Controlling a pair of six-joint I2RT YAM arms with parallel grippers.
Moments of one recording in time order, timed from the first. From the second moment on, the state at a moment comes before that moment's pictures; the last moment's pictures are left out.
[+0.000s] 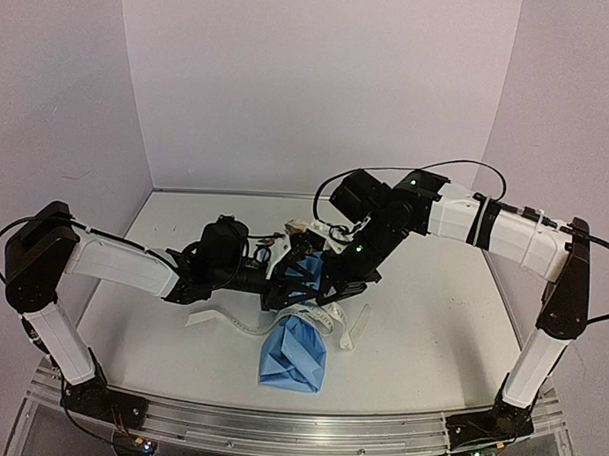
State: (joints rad) left arm -0.90 1.68 0.87 0.48 0.51 0.12; right arm 0.93 1.78 1.68 -1.08 -0.41 0.37
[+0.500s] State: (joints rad) left arm -0.92 1.58 0.72 0.53 0.33 0.13; right arm 0.97 1.75 1.44 -0.95 -0.32 0.40
